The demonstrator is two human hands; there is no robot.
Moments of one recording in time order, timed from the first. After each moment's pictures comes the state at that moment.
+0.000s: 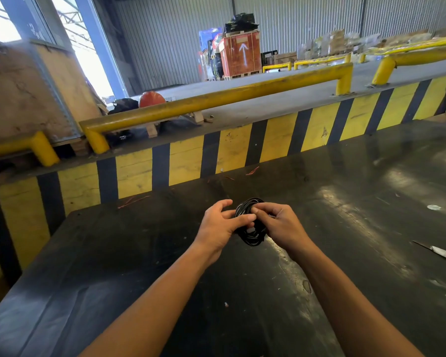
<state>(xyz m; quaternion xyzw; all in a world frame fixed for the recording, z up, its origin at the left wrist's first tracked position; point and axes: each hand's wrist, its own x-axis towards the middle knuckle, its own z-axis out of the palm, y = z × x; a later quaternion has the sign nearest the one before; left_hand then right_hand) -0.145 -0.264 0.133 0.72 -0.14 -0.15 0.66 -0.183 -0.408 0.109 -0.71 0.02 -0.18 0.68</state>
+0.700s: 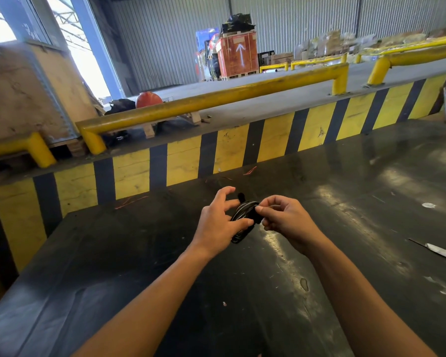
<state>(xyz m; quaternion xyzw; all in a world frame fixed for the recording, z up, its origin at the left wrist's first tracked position) -0.155 -0.263 0.146 0.85 -0.27 0.02 0.46 -0.195 -0.426 0.125 -0.66 0.02 -0.11 0.74</state>
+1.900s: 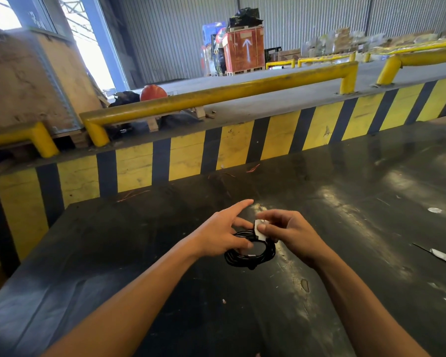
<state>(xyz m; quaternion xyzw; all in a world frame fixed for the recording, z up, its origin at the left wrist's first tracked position) -0.141 -0.248 0.144 0.82 -0.36 -0.21 0.40 -0.199 -0.431 0.099 -0.73 -0.07 -0.08 0.68</state>
